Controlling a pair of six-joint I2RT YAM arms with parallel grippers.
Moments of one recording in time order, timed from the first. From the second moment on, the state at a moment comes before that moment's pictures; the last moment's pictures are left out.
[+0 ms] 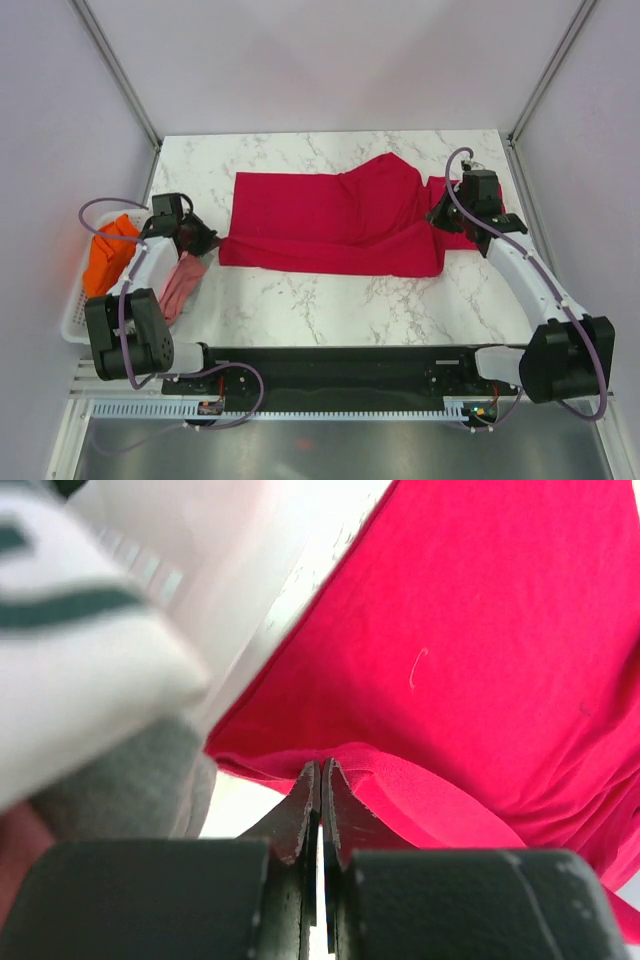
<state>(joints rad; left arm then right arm) 0.17 1.36 0.83 -0.39 0.19 -0.69 0.12 1.24 0.97 -0.42 -0.12 0.50</state>
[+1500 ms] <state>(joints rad) 0.16 1.58 0.92 -0.22 0.19 -0.71 0.15 1.82 1.52 -0.33 -0.13 0.38</state>
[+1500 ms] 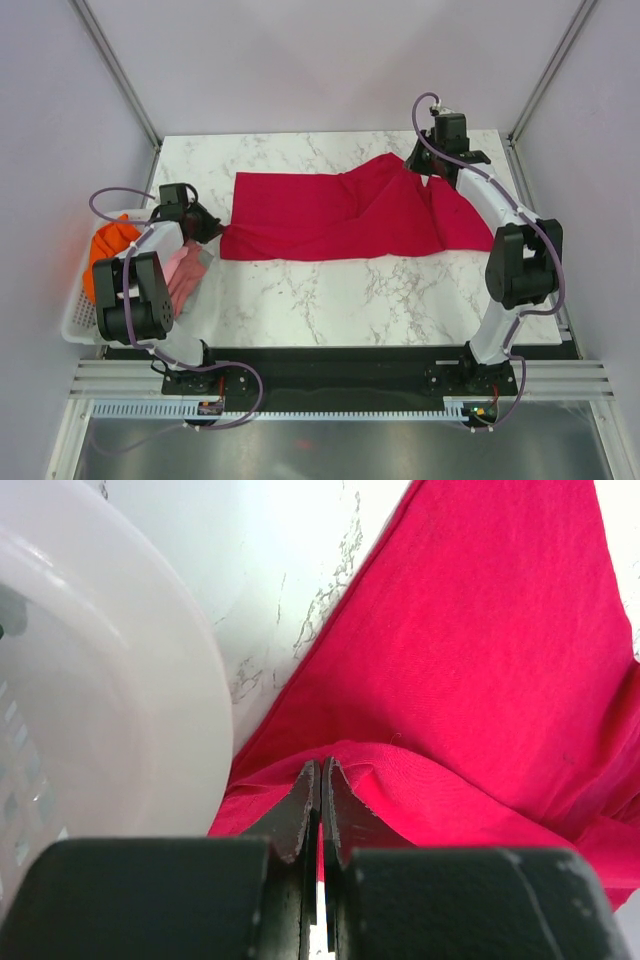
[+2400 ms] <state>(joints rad) 0.16 1.47 0.78 -0.14 0.17 -0.75 0.12 1.74 1.44 -0.36 -0.05 0.37</state>
